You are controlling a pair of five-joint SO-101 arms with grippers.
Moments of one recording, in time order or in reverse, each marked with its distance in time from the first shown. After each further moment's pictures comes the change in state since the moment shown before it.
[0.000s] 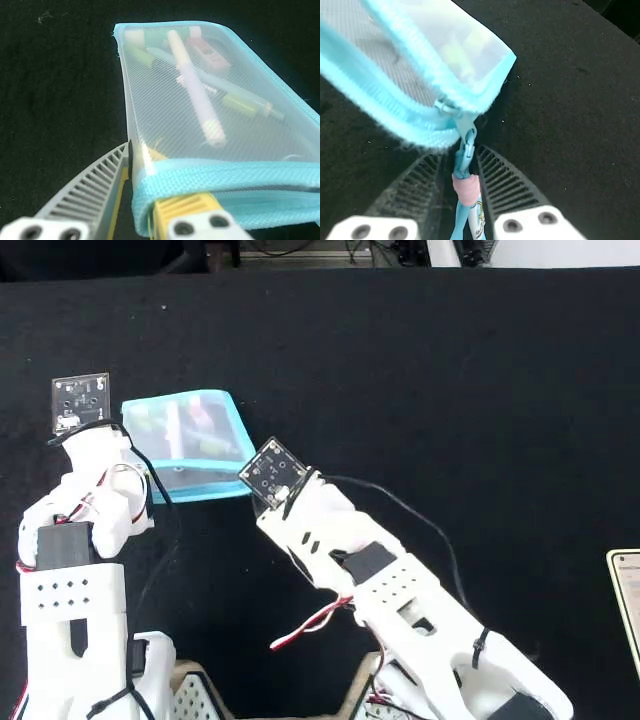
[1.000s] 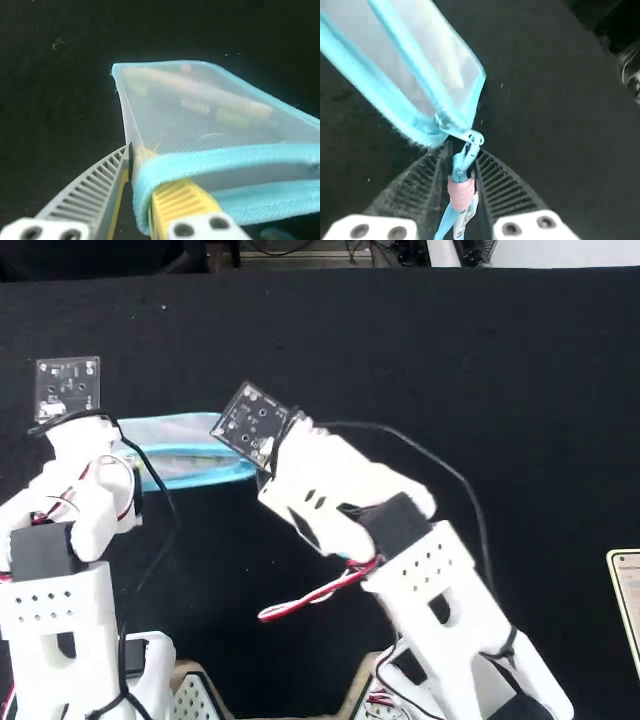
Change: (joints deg) left arm -0.2 1.1 -15.9 11.9 -3.6; right arm 0.4 0.0 -40.5 48.4 7.0
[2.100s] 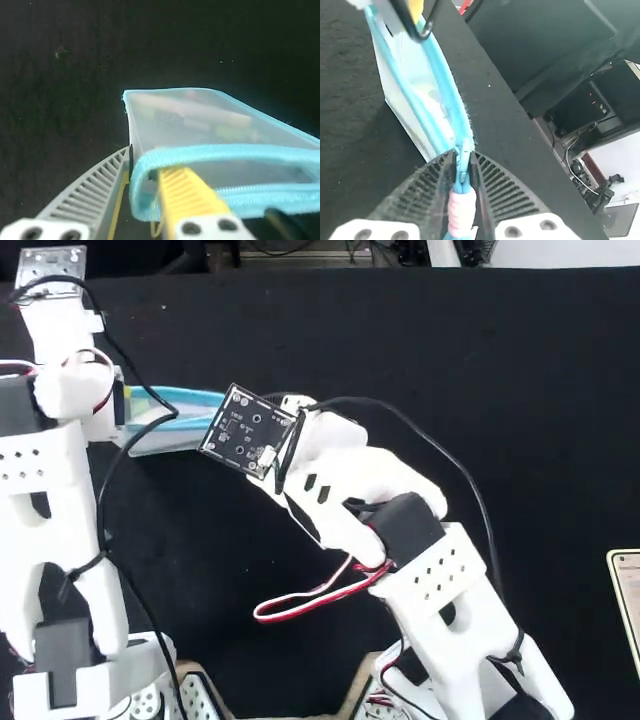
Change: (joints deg) left arm 1.2 39.8 -53.6 24.2 -0.1; right arm -1.0 0.0 -5.6 -8.1 10.9
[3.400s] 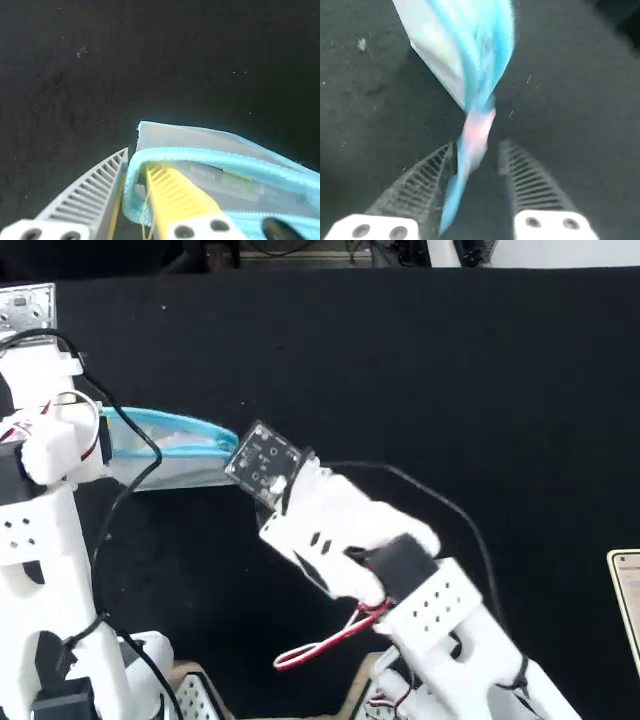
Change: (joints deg) left arm -3.8 -16.5 20.0 -7.5 0.6; right arm -3.8 -11.4 24.1 2.6 -19.8
